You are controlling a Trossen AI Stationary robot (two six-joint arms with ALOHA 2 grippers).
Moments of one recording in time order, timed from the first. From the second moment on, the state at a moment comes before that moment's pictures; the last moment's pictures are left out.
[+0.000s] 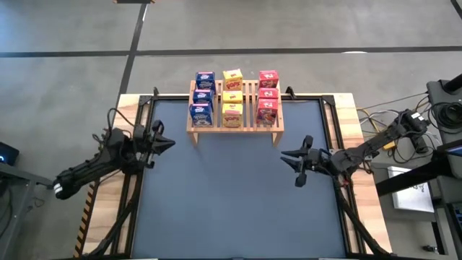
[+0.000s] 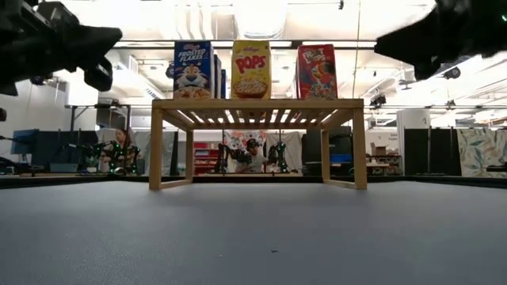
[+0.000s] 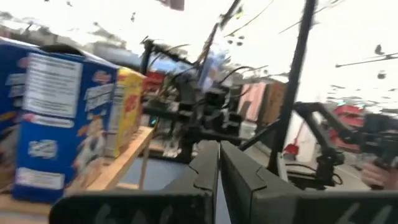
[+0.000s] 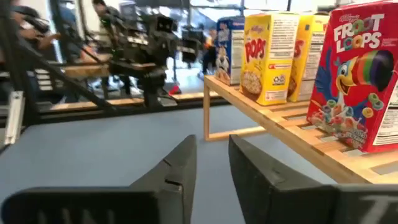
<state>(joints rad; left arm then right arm) 0.49 0.00 0.05 0.23 0.51 -0.32 0.46 0.81 0.20 0.62 0.72 0.01</state>
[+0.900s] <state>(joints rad) 0.27 0.06 0.01 0.19 0.34 -0.18 0.46 0.19 0.01 0.39 0.62 -0.13</state>
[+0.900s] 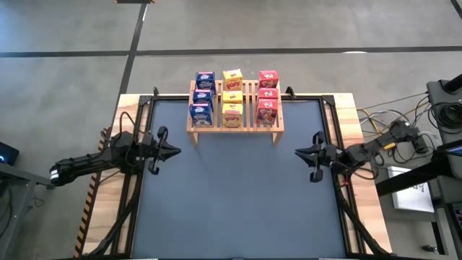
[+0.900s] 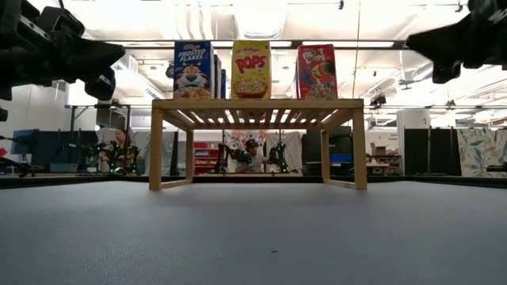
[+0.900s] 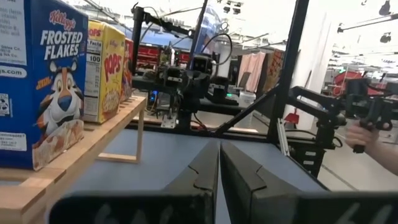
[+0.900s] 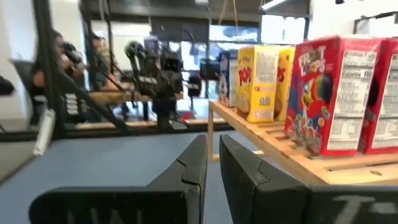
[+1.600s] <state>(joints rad) 0.20 0.10 0.01 0.17 0.31 -0.17 0.46 0.01 0.01 0.09 0.53 -0.07</state>
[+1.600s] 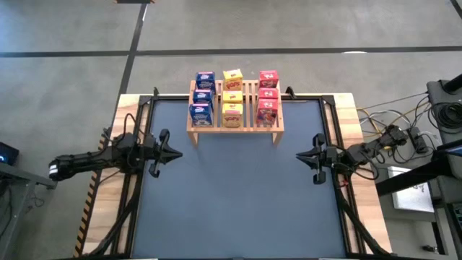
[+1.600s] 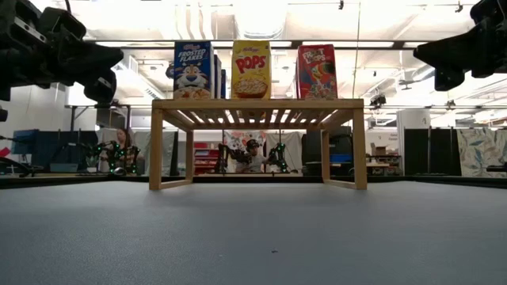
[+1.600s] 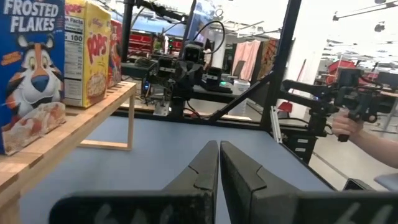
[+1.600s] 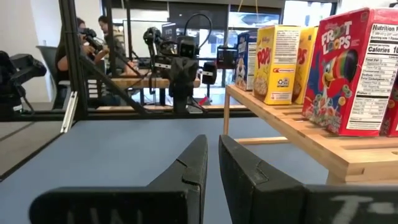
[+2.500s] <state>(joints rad) 0.14 0.15 0.01 0.17 0.30 -0.11 0.46 0.05 0.01 0.06 0.74 -0.01</state>
